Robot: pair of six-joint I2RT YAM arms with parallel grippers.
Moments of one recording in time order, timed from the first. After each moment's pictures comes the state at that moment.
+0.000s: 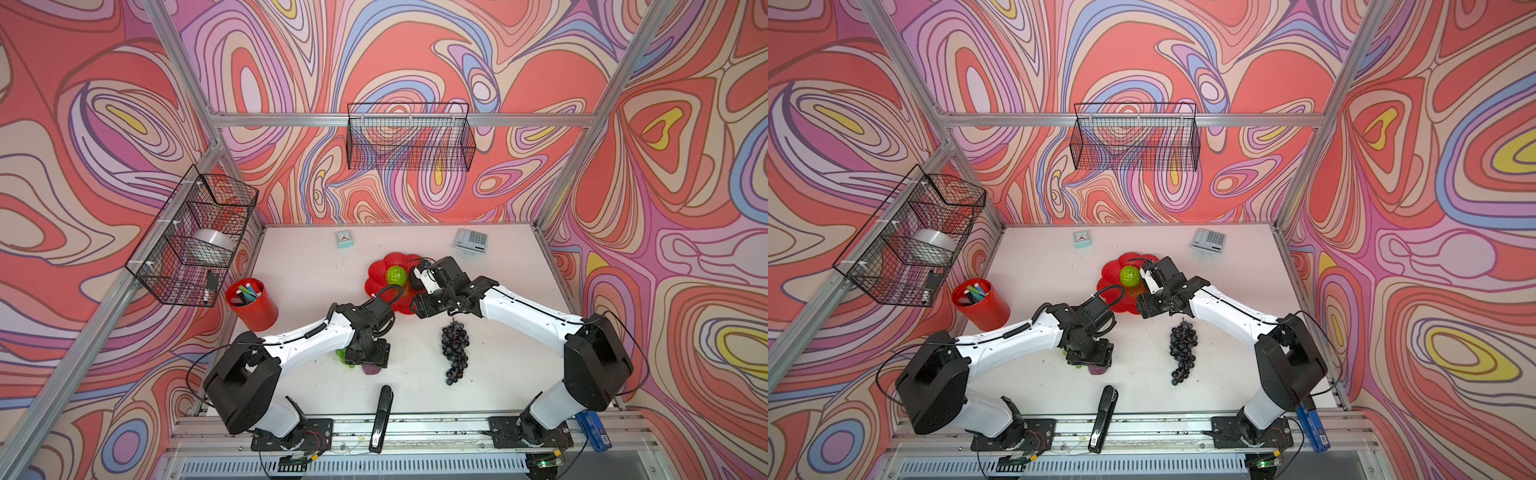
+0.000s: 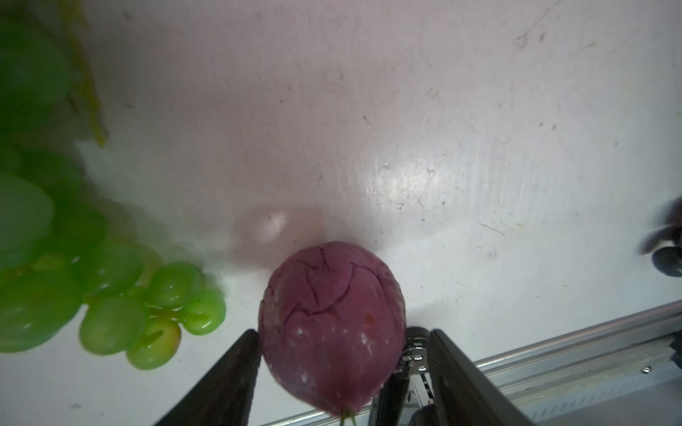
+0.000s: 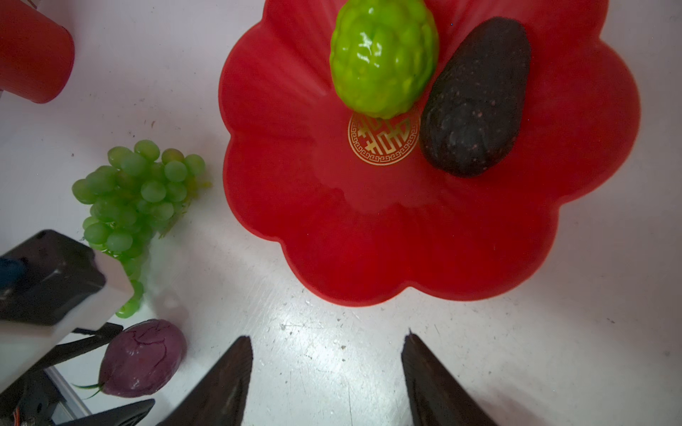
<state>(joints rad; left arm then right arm) -0.78 1.51 0.92 -0.88 0.14 -0.66 0.63 1.60 1.15 -0.51 -0.15 0.22</state>
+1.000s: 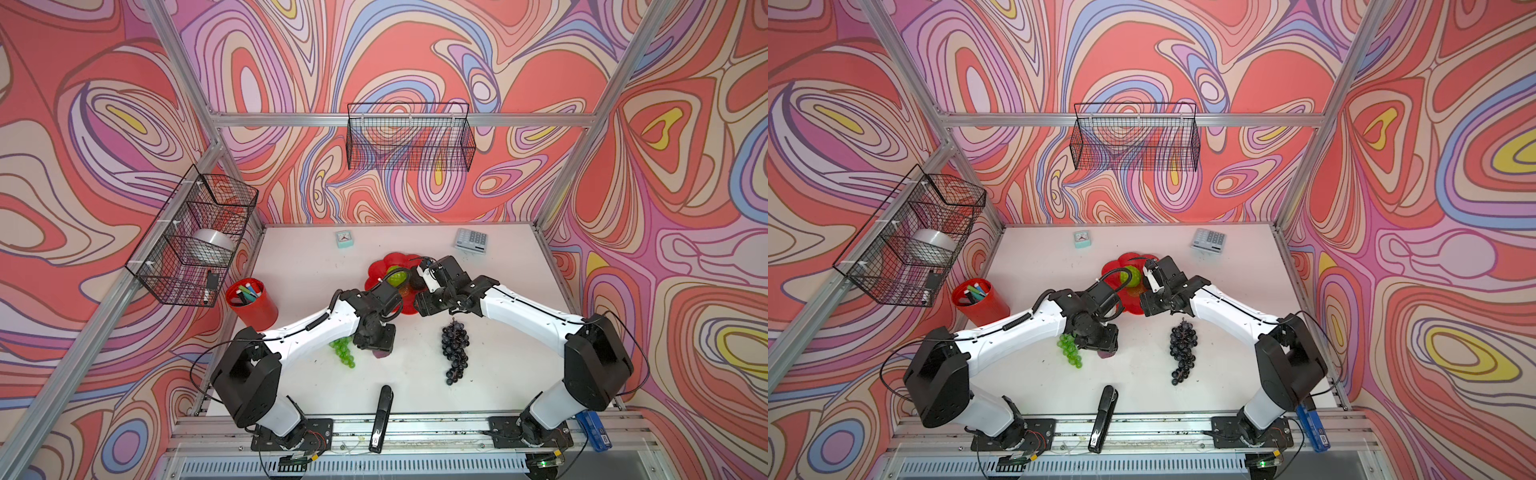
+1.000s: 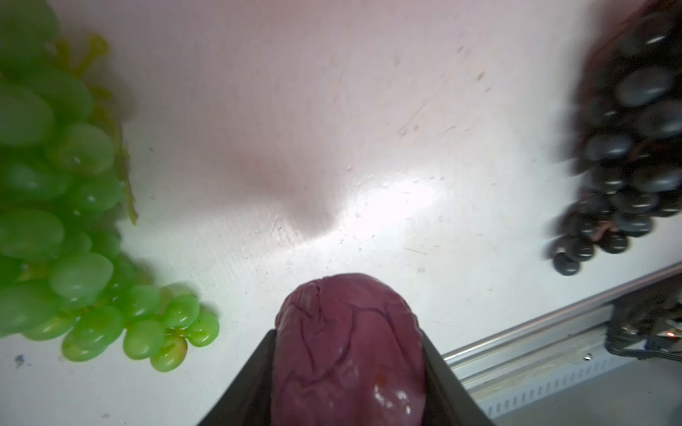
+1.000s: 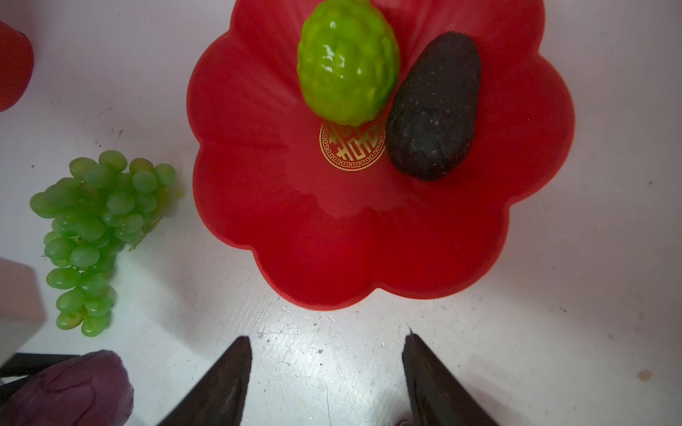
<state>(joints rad) -0.77 1.54 1.17 -0.95 0.12 -0.58 0.60 1.60 1.16 -0.52 -0.08 0.21</state>
